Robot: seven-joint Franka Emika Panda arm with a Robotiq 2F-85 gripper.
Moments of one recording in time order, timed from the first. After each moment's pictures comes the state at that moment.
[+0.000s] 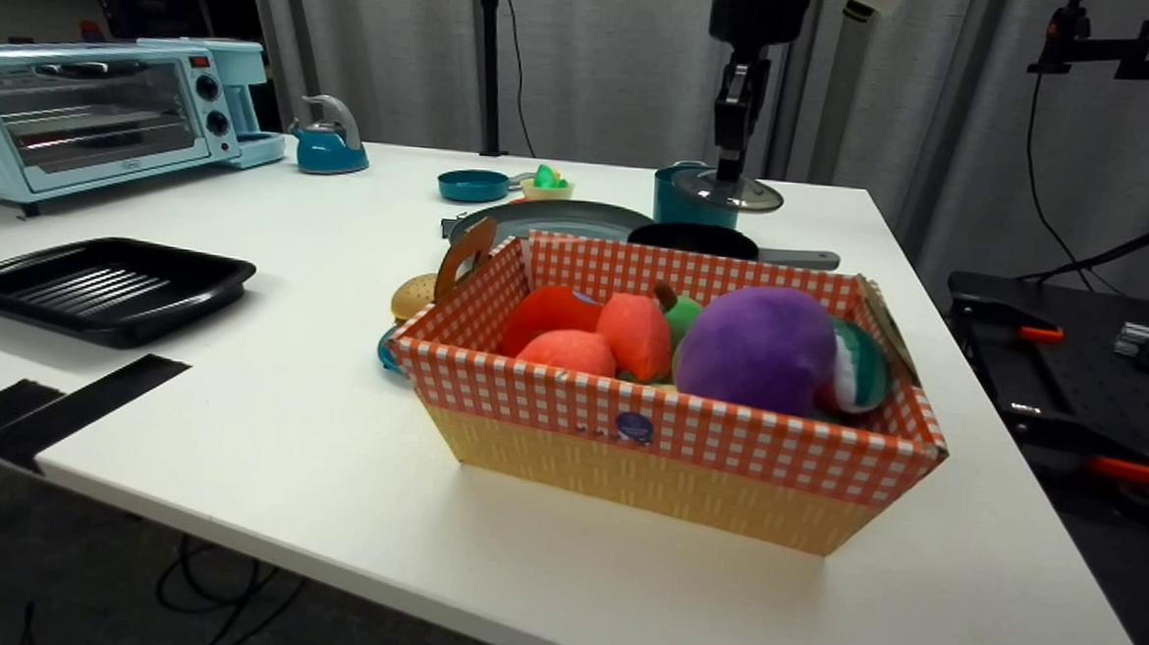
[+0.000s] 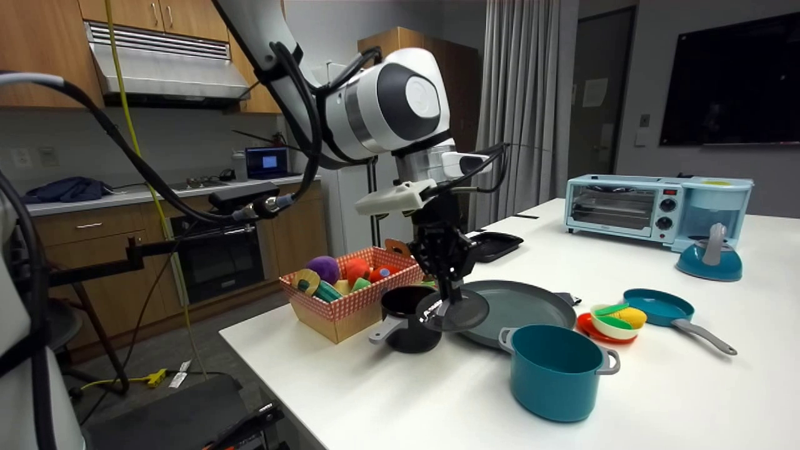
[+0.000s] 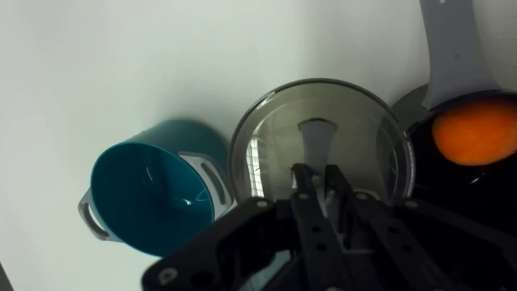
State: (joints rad) arm 0.08 -0.04 -0.04 -2.50 -0.36 2.49 0.31
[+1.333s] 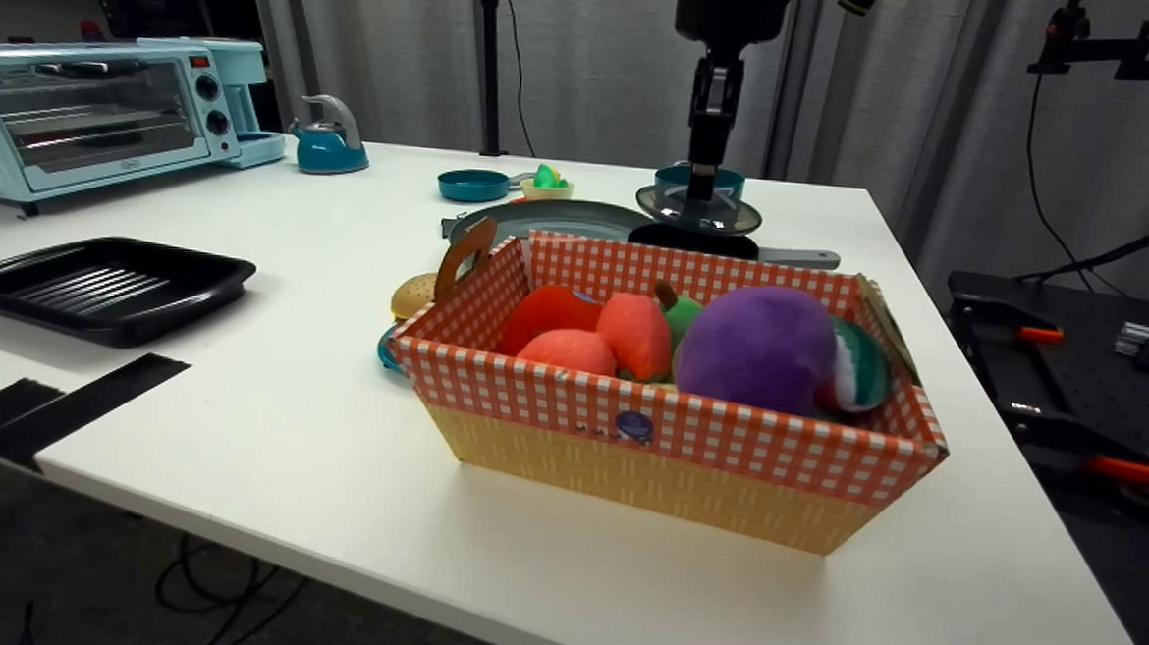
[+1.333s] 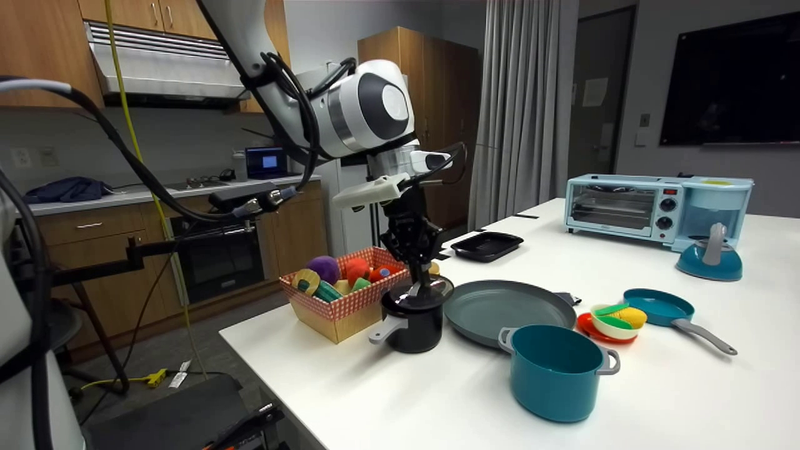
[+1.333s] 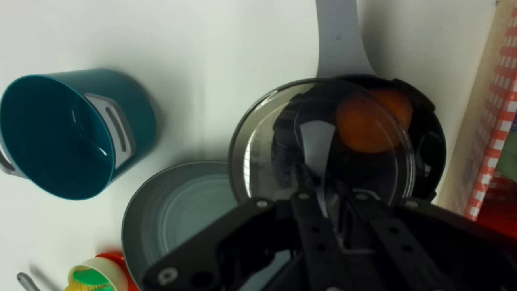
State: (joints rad) arm 0.09 0.01 0.12 -2.43 -0.36 2.46 0.30
